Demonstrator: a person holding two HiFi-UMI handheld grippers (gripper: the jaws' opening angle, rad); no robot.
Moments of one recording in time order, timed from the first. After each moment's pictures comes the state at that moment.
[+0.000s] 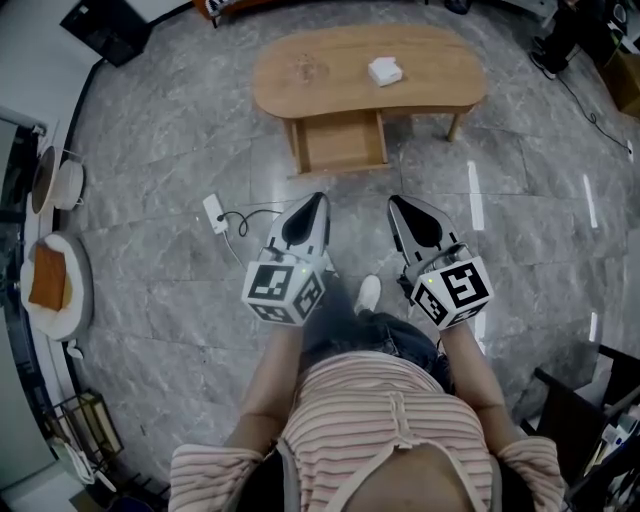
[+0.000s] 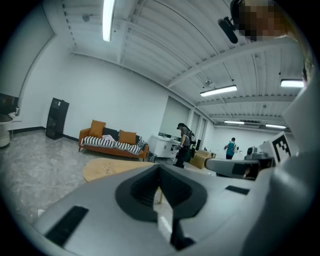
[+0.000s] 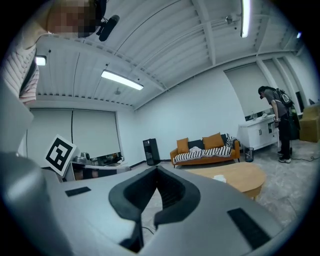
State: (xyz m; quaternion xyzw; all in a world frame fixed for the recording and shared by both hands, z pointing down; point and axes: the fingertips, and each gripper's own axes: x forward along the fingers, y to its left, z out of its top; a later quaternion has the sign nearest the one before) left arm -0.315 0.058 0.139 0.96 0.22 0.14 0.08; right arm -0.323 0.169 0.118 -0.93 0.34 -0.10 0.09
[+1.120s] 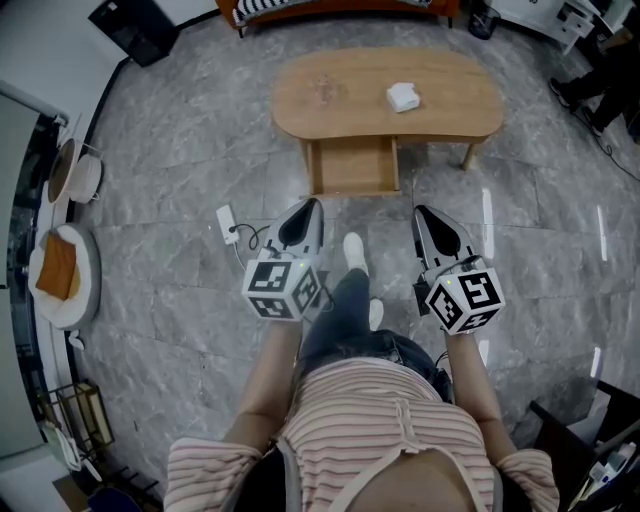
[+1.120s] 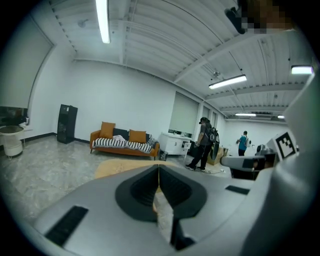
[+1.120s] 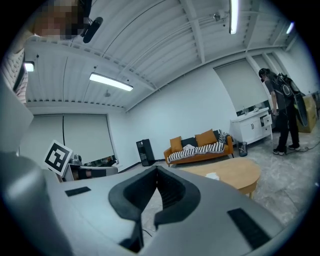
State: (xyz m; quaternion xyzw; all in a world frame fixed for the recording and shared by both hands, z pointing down) left arm -0.270 0.040 0.141 0.97 0.16 0.17 0.06; right arm -0.270 0.213 0.123 -0.94 0.31 -0.12 0.12
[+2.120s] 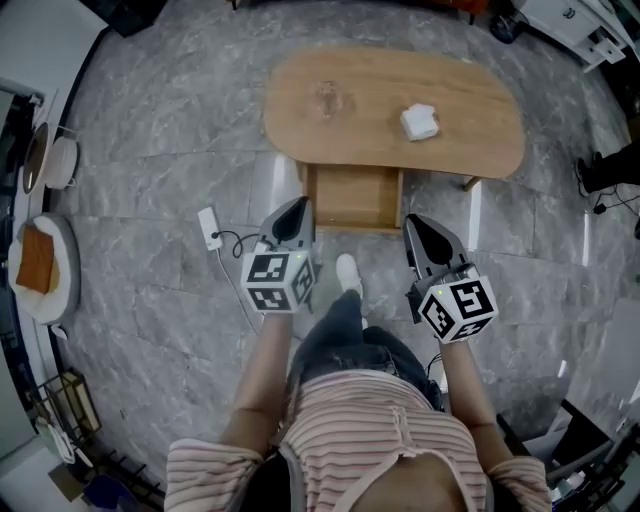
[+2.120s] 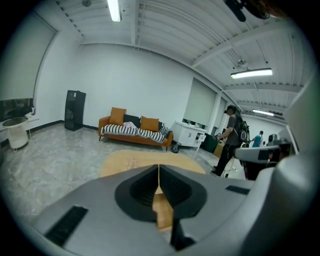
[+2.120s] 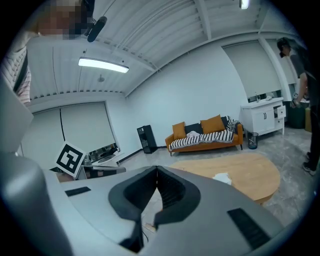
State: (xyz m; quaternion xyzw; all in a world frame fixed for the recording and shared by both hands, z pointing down) left arm -0.063 -0.032 0.219 0.96 0.11 0.25 0.08; right arm -0.068 0.143 0.171 -0.91 0.34 -0.20 0.09
